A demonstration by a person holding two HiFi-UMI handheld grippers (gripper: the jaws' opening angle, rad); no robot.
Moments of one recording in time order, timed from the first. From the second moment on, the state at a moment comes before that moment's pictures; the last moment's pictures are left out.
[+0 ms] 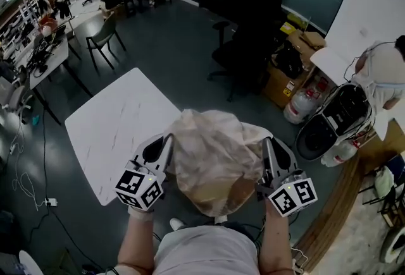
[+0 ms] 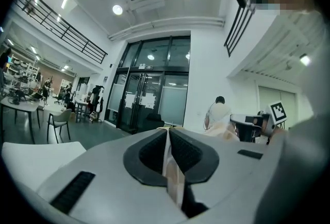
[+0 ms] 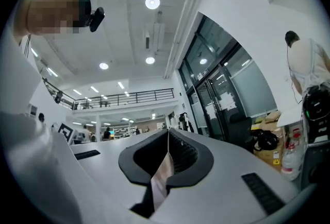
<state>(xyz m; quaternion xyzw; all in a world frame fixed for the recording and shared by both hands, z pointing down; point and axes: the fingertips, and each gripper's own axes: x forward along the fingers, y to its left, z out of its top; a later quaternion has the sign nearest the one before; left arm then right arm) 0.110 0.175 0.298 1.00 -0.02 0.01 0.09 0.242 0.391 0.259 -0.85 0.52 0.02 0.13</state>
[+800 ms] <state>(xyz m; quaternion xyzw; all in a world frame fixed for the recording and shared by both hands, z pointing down) 0.148 0.195 0.302 1.00 -0.01 0.02 0.08 0.285 0.442 0.270 -0.90 0.44 0.01 0.06</state>
